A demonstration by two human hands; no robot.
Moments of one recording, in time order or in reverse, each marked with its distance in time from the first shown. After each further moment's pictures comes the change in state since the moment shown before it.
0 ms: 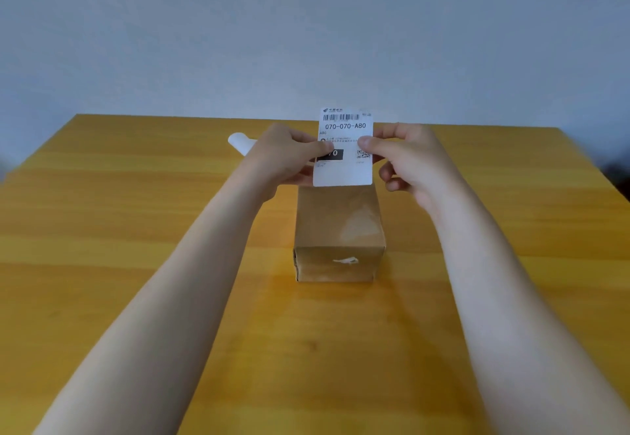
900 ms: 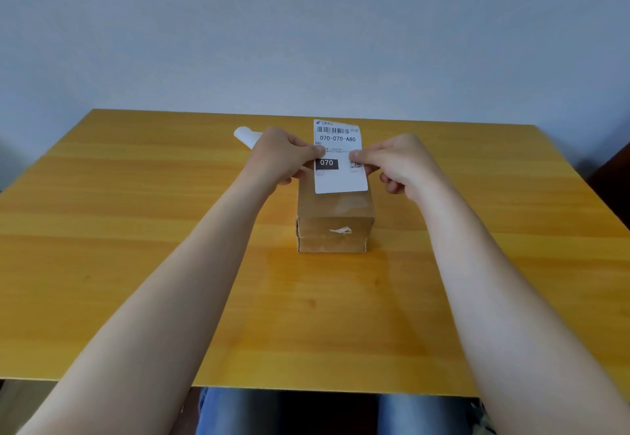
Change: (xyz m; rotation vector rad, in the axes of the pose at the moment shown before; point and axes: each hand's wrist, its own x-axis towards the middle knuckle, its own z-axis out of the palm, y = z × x) left_hand -0.041 -0.006 -0.002 0.216 0.121 -0.025; right_hand -0.037 0.001 -0.004 -0.160 -0.015 0.093
